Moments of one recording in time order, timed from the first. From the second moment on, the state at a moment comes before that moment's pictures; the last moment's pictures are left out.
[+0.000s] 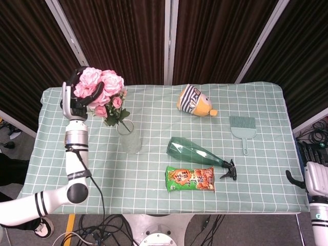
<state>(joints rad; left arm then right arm) -0.73 -1.53 -0.76 -1.79 0.78 1.34 -0.58 0.12 -1.16 0.14 -1.50 -1.28 1.31 0.14</state>
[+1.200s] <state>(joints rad) -0.36 -1.37 -0.50 -1.74 1.19 1.47 -0.63 0.09 -1.14 0.15 -1.50 -1.34 1.41 0.20</state>
